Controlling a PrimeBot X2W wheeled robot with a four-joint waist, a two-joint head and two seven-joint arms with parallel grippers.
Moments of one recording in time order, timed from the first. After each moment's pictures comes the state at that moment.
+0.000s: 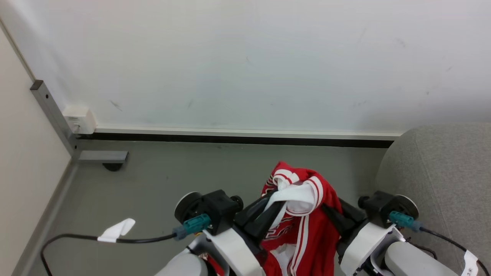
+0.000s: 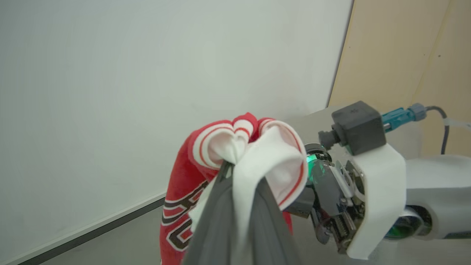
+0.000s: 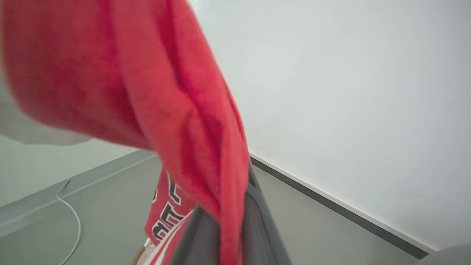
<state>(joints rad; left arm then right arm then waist) -0.43 0.25 -0.77 0.00 -0.50 -0.04 -0.04 -0.56 -0.29 0.91 0.51 0.65 0.13 -0.26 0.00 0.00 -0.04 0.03</state>
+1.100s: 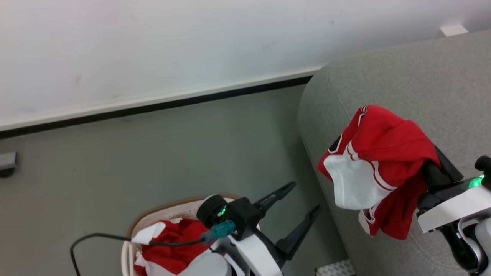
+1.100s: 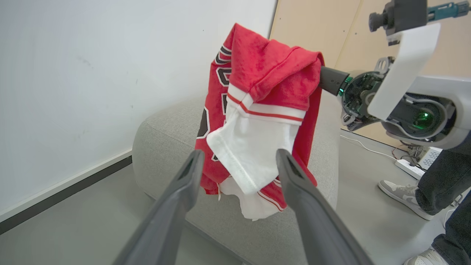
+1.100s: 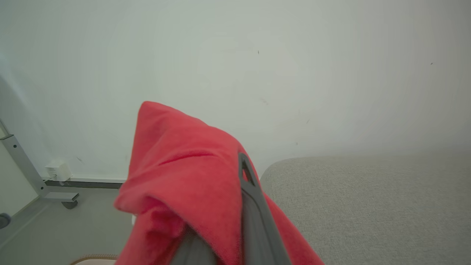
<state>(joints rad) -0.48 0.17 -0.85 0.20 -0.46 -0.07 -0.18 -0.42 -0.45 0.43 0.26 0.72 0.13 -0.20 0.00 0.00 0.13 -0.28</state>
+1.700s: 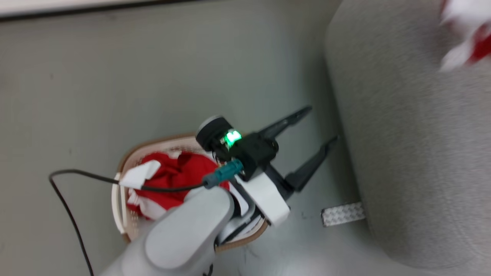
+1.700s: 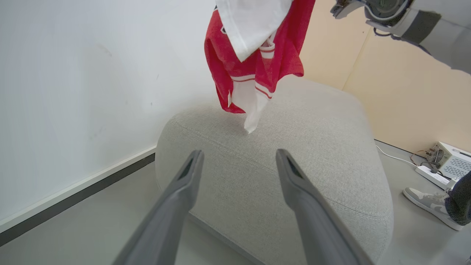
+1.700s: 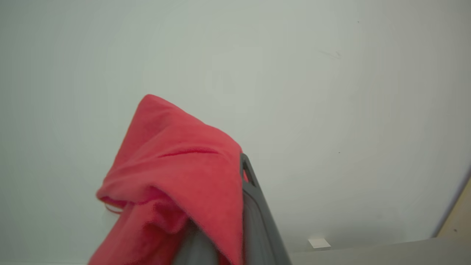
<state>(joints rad) -0.76 0.17 -0.84 0.18 -0.39 -0.10 -0.15 -0.93 -0.41 -0.04 0.34 0.41 0.13 -0.07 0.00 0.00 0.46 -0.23</state>
